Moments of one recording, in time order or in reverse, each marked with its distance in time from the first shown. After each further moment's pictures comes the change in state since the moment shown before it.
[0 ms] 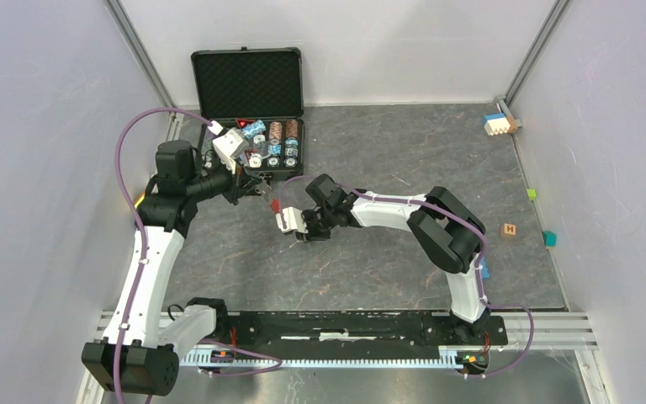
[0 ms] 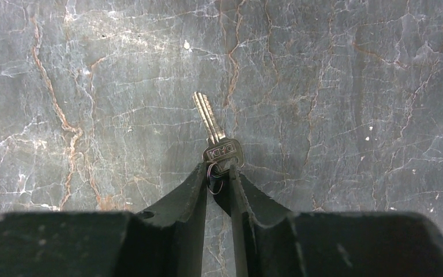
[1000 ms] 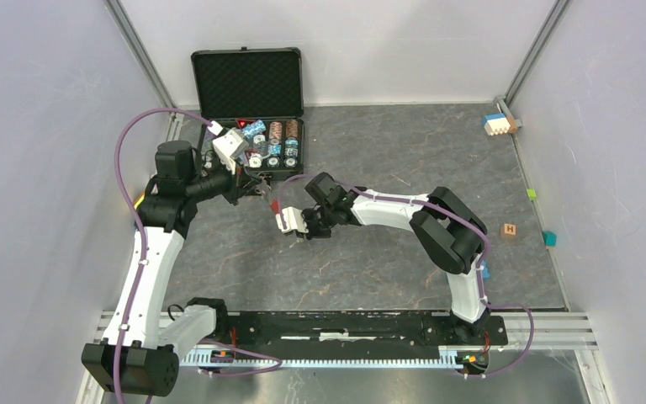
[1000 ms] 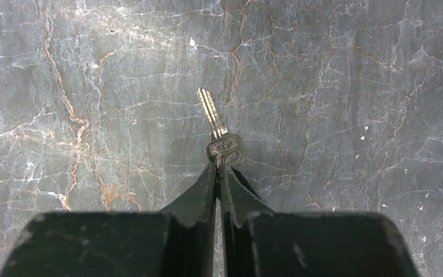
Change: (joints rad) left arm 0.000 -0.004 -0.001 -0.001 0.003 0.000; right arm 0.000 -0.012 0.023 -0.059 -0.001 -0.040
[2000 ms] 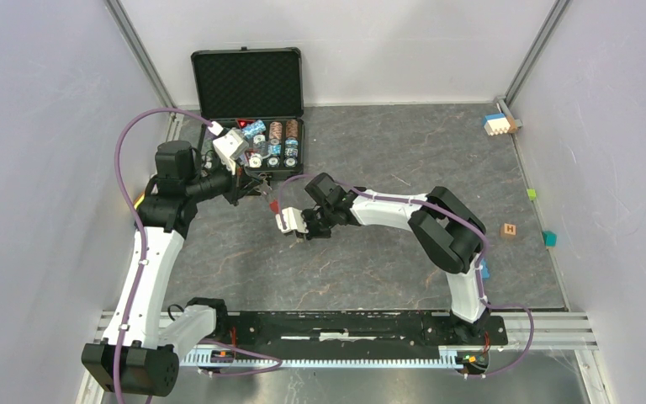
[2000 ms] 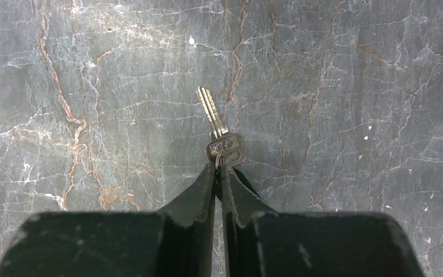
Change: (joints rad) left arm 0.000 0.000 0.000 -0.001 0.023 0.000; right arm 0.000 0.006 0.002 0.004 0.002 0.003
